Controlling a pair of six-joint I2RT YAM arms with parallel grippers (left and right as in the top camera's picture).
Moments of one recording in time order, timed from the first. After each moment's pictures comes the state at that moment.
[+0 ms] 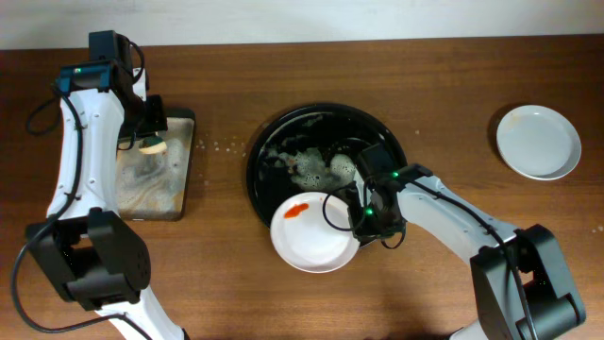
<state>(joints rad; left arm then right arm) 0.13 1.97 1.88 -1.22 -0.05 -0.07 0.42 1.71 0.99 -0.80 -0.22 0.27</state>
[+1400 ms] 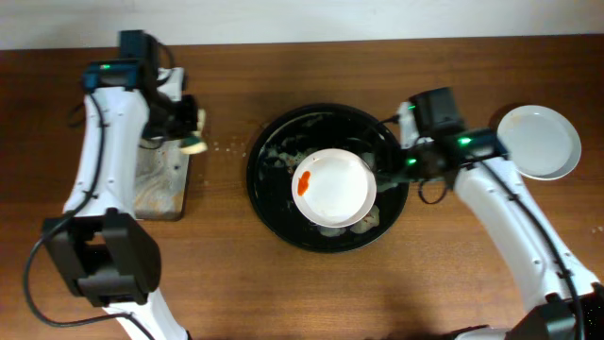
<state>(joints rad) 0.01 1.97 1.88 -1.25 0.18 -0.07 0.18 1.54 1.28 -0.93 -0.16 0.17</state>
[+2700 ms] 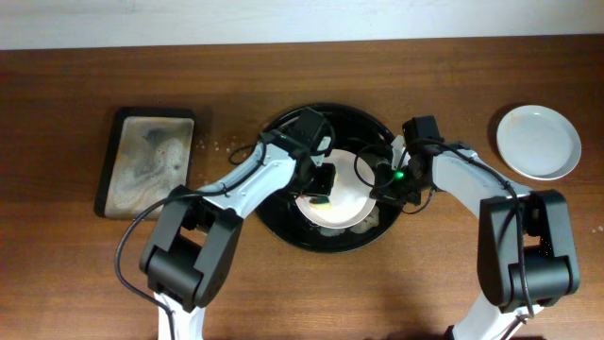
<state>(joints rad) -0.57 2.06 1.45 -0.71 0.25 -0.37 0.12 1.88 1.09 -0.62 -0.43 0.33</state>
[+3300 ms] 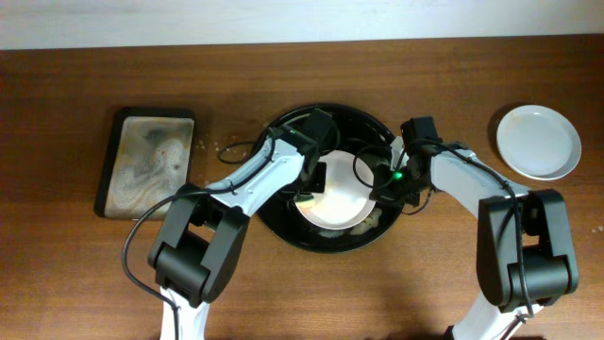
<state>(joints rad) -0.58 2.10 1.54 -0.86 -0.04 -0.46 0.12 1.89 1.09 -0.63 -0.43 0.34</state>
